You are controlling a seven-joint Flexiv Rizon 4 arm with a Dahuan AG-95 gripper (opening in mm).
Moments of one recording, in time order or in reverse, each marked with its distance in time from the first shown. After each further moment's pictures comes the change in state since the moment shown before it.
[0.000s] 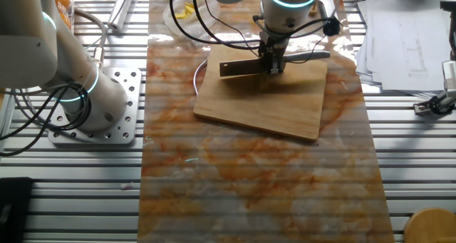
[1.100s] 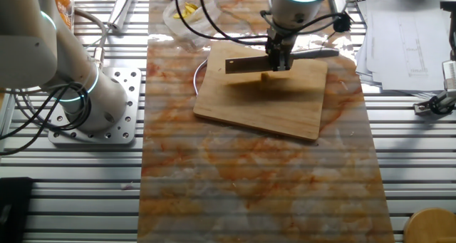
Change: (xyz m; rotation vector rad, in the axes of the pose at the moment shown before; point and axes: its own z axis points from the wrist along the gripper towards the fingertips) arm -0.011 -0.006 -0.021 0.017 -0.009 0.018
